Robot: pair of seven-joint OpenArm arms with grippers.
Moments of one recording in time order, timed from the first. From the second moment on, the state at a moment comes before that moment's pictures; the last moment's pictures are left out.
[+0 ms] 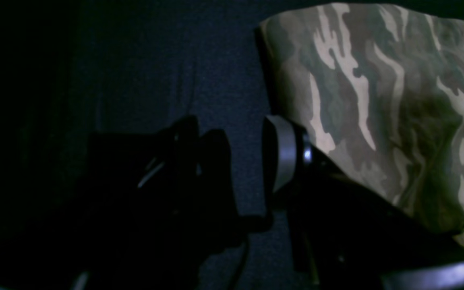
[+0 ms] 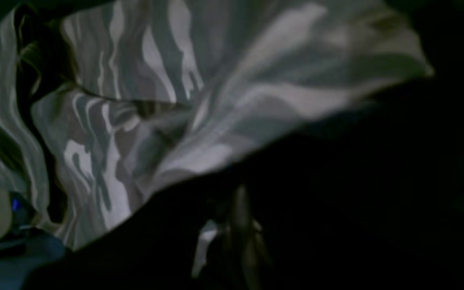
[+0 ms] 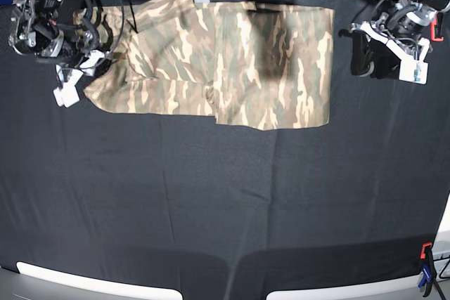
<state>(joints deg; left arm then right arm) 30.6 -10.5 -20.4 108.6 -28.5 -26.0 31.5 -12.4 20.6 25.2 81.4 51.4 41.1 -64.9</state>
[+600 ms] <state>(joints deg) 30.6 -10.5 -20.4 108.6 -28.2 -26.0 31.5 -13.7 19.4 28.8 99.7 57.7 40.9 -69.0</state>
